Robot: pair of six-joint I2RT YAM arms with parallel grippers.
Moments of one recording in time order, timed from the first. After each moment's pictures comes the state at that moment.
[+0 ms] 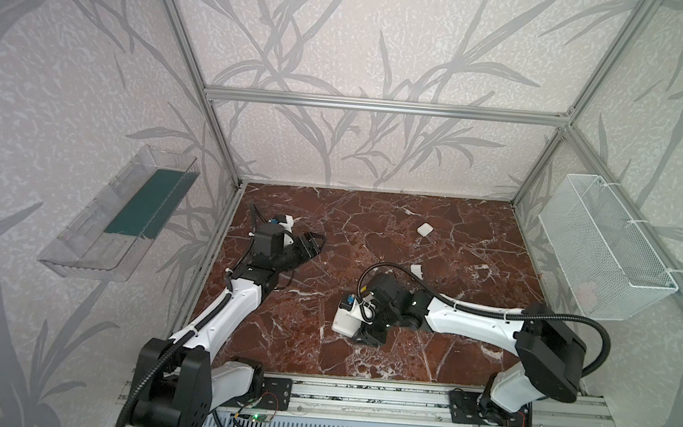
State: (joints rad) left arm -0.13 1.18 0.69 -0.02 0.38 -0.80; right arm 1.00 1.62 0.93 -0.34 -0.41 -0.23
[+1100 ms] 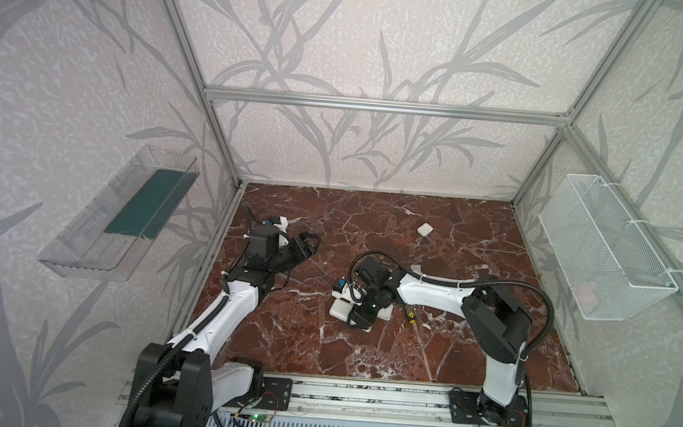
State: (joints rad) left arm -0.10 1.16 0.67 -0.02 0.39 -0.80; right arm 0.89 1.95 1.23 -0.48 -0.41 -0.23
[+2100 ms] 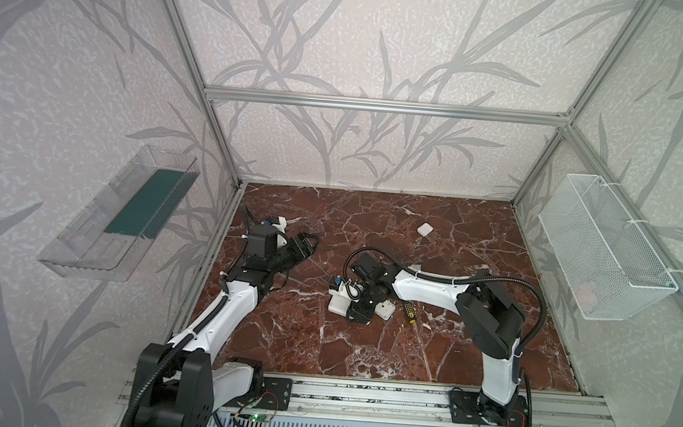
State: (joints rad) left arm -0.08 1.17 0.67 -0.02 0.41 -0.80; right arm 0.90 1.98 1.28 -0.51 -0.32 -0.33
